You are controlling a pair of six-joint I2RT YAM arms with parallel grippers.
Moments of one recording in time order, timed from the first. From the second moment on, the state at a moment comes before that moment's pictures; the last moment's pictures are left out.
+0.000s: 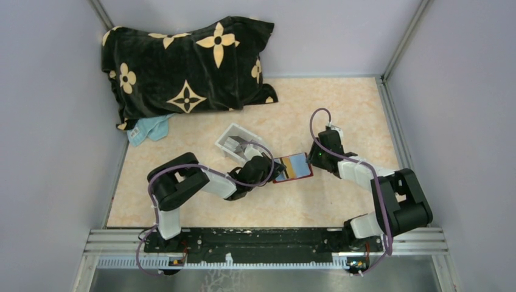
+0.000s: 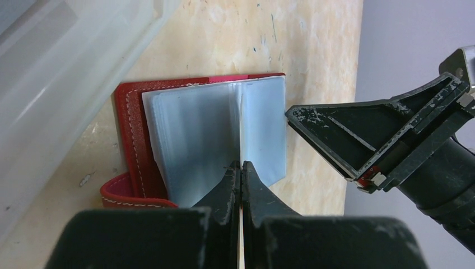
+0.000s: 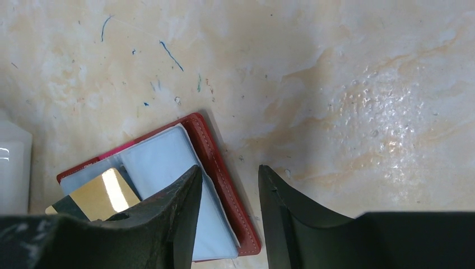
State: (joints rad) left arm -1.01 1.89 0.72 0.73 -0.32 -1.28; right arm 0.31 1.40 0.59 -0.05 0.08 0.60
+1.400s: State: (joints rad) left arm -0.96 2.05 0.64 1.18 -0.18 -1.32; right arm 0.31 1.41 0.59 -0.02 0.08 0.60
